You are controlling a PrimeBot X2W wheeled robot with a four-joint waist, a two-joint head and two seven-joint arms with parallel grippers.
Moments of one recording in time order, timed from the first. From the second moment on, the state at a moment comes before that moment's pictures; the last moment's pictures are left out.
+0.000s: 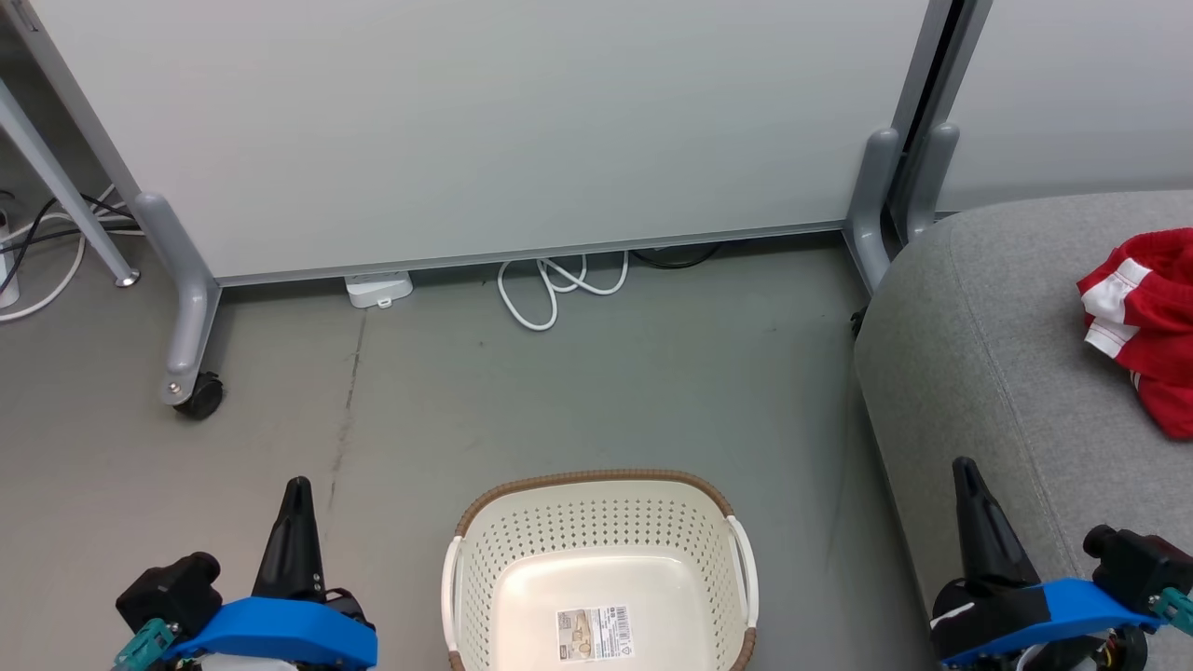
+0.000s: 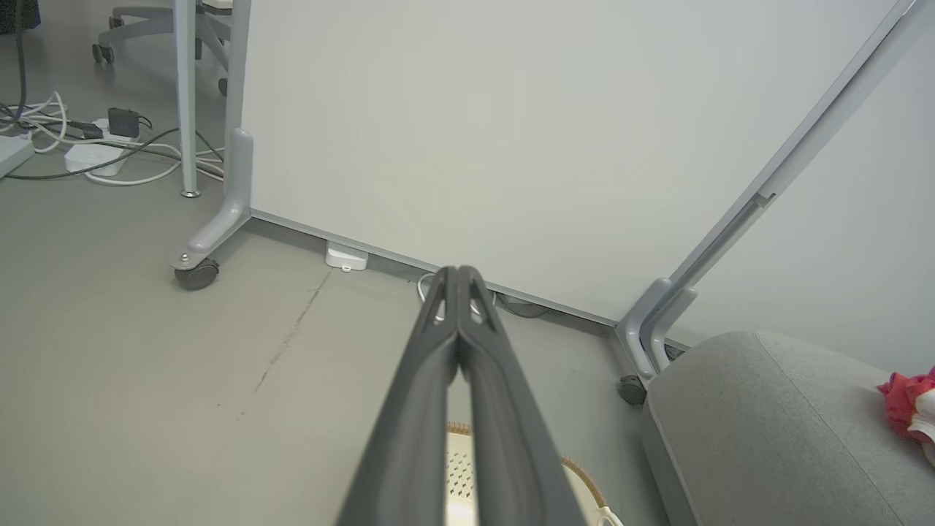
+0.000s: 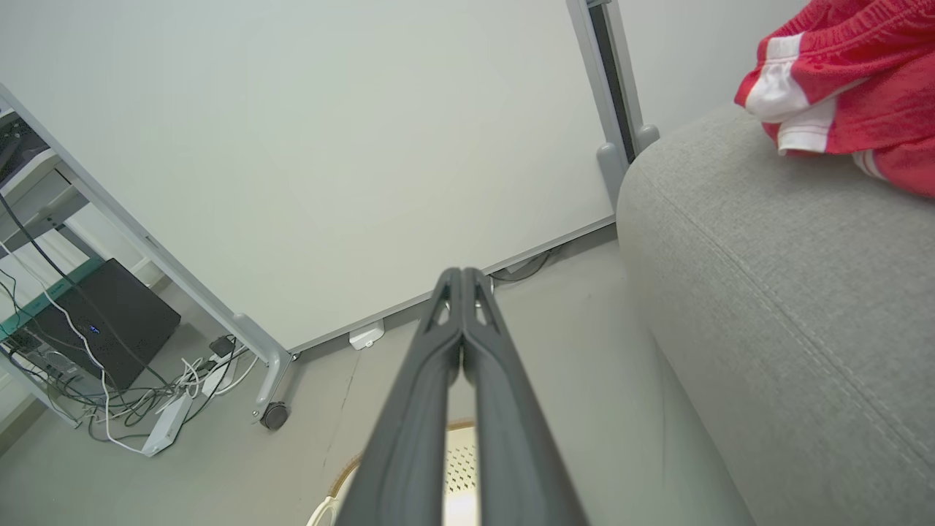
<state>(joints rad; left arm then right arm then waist) -0.04 0.05 0.02 0.32 -0.45 -0.12 -0.18 -0.04 -0.05 -0.04 0.26 0.48 0.13 -0.18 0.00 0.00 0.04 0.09</state>
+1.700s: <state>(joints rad) -0.08 0.05 0.07 0.28 -1.15 -0.12 0.00 -0.08 -0.05 -0.08 0.25 1.16 0.13 0.00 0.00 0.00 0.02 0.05</state>
